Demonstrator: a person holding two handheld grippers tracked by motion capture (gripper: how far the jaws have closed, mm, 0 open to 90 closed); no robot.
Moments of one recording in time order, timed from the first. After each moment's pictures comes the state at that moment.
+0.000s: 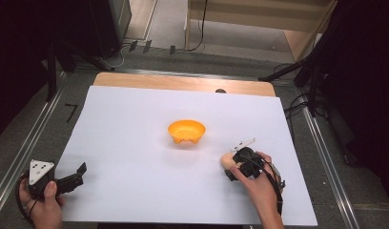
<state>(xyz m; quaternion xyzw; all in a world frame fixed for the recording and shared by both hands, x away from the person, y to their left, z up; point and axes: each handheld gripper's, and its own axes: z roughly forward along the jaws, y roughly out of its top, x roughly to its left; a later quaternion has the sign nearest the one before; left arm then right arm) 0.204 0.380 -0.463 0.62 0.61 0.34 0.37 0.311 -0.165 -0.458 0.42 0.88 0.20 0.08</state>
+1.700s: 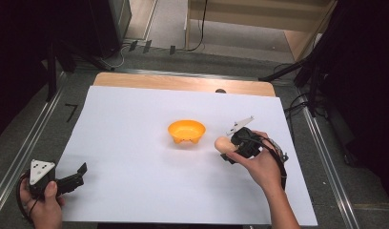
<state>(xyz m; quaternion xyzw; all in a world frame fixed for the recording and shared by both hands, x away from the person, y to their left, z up) 0.205 0.379 -0.463 0.63 0.60 0.33 0.37 0.350 -0.153 -0.402 0.30 0.92 0.24 0.07</state>
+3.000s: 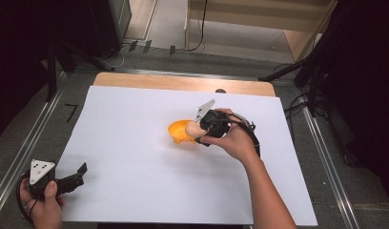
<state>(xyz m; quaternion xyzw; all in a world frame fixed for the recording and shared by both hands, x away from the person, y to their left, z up) 0.205 0.379 -0.463 0.63 0.60 0.33 0.37 0.405 -0.067 -0.391 0.11 0.96 0.25 0.10</state>
